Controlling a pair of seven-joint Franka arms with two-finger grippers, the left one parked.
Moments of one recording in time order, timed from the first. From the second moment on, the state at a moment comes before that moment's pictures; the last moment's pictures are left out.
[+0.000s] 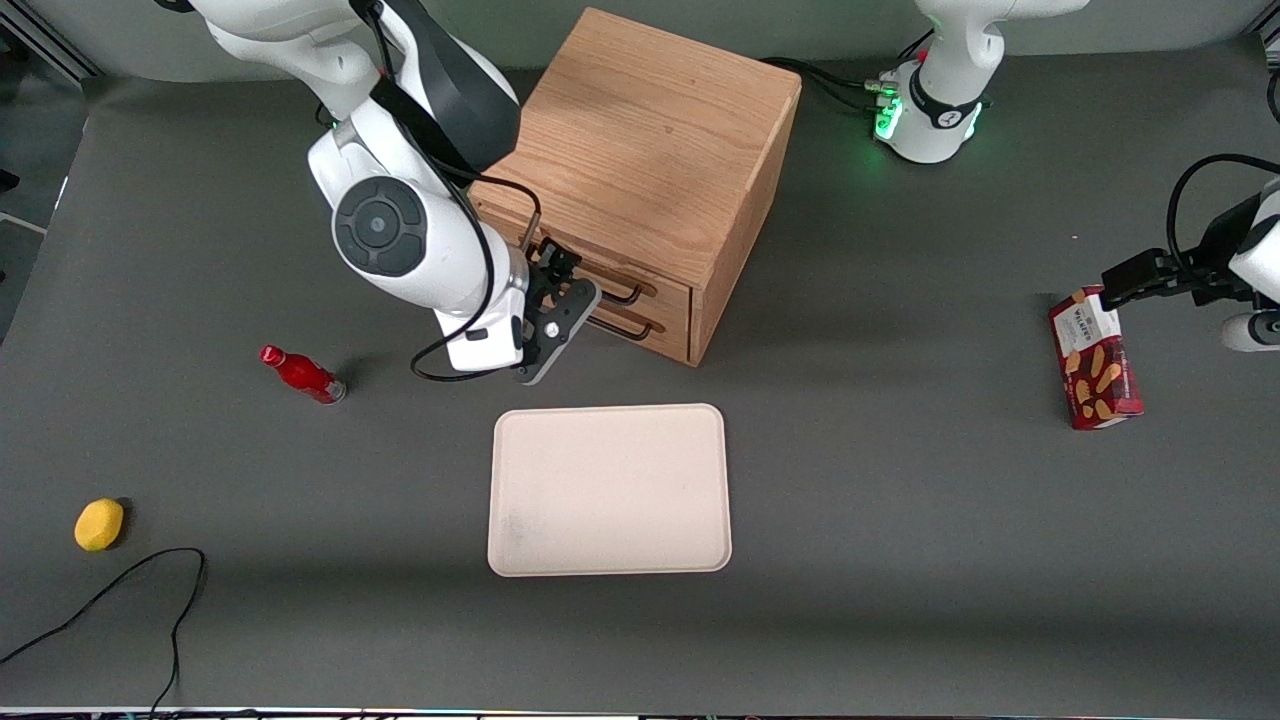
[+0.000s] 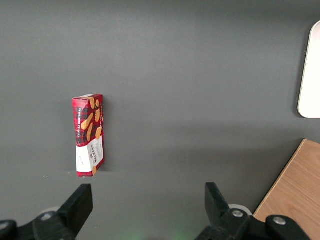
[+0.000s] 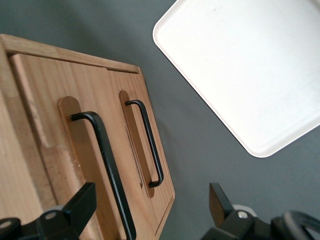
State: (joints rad) arm 0.43 0.44 0.17 -1.36 0.18 1.67 -0.29
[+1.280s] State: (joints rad) arm 0.46 0.37 0.18 -1.55 0.18 1.73 -0.29
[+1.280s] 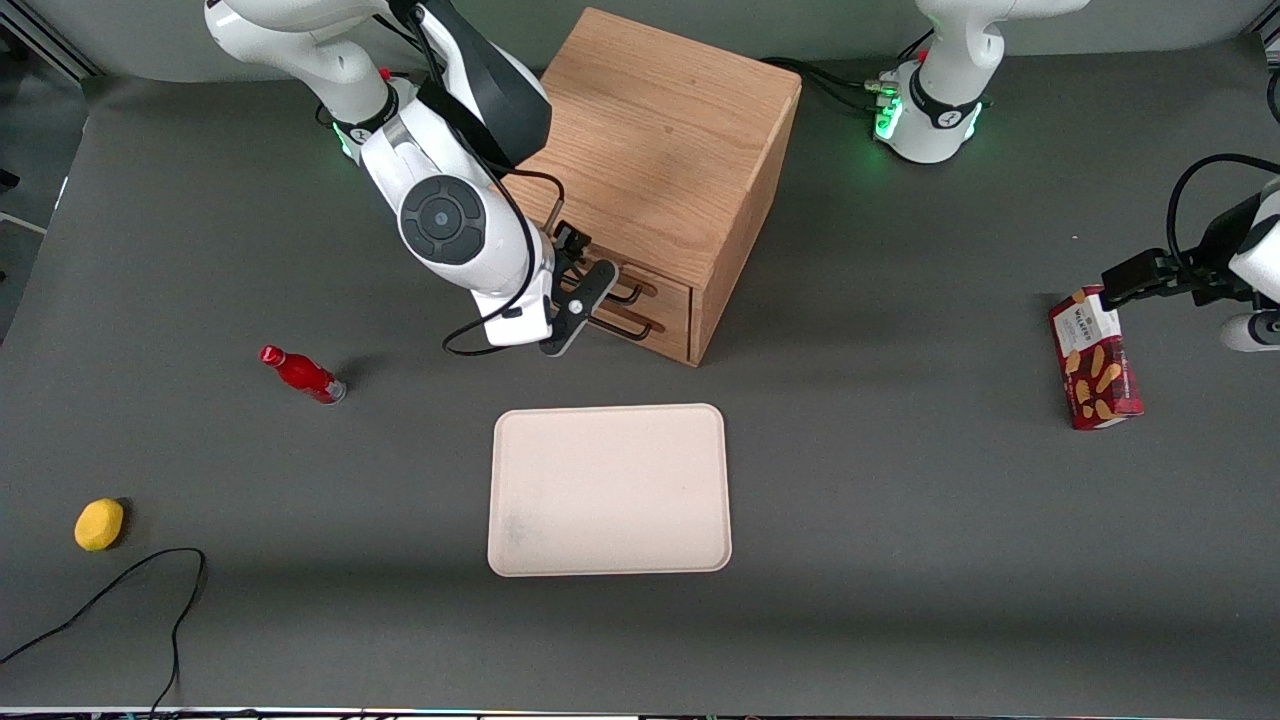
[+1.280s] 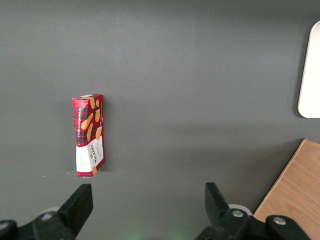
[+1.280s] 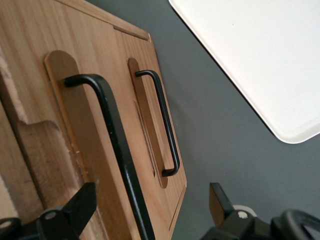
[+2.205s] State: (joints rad) arm 0.46 0.37 0.17 -1.61 0.18 1.80 -0.29
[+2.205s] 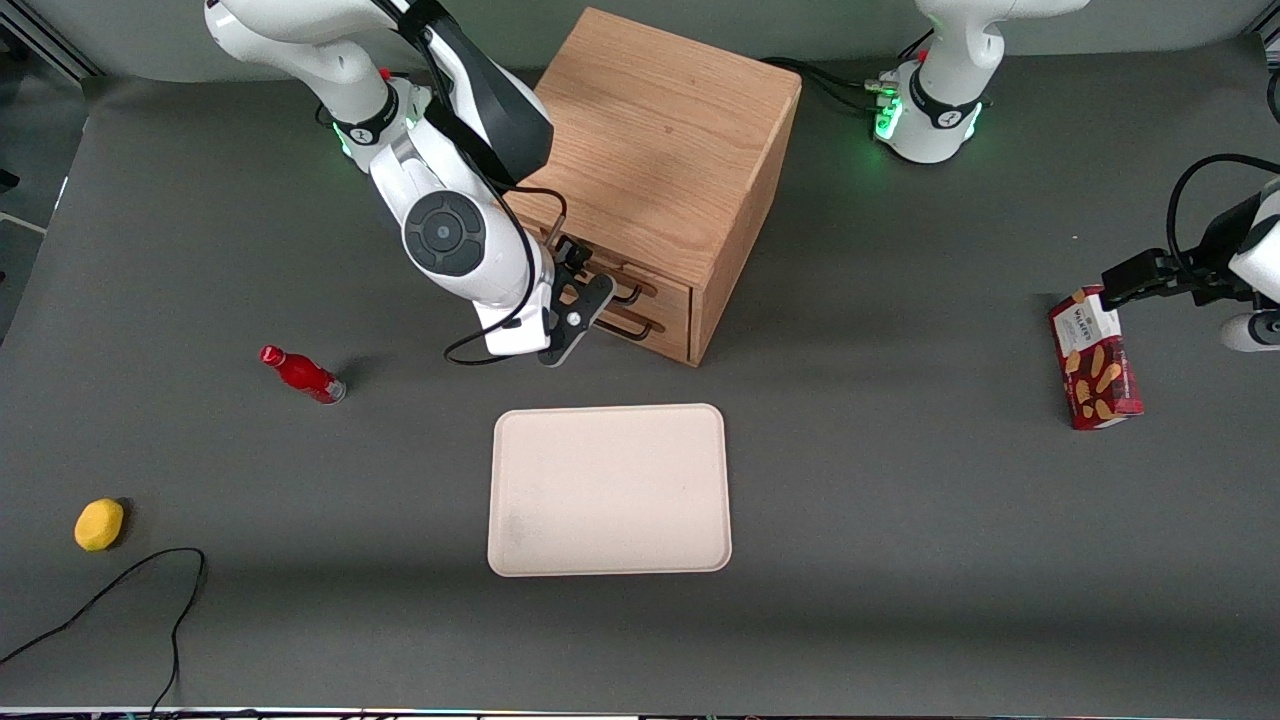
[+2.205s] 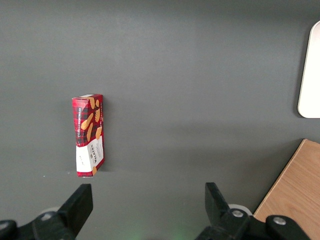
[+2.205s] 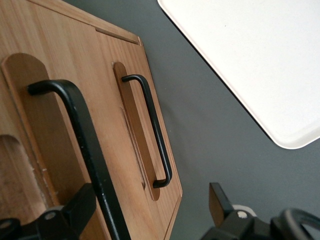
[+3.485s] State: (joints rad) arm 0.43 0.40 0.15 -1.62 0.18 1.86 -0.31
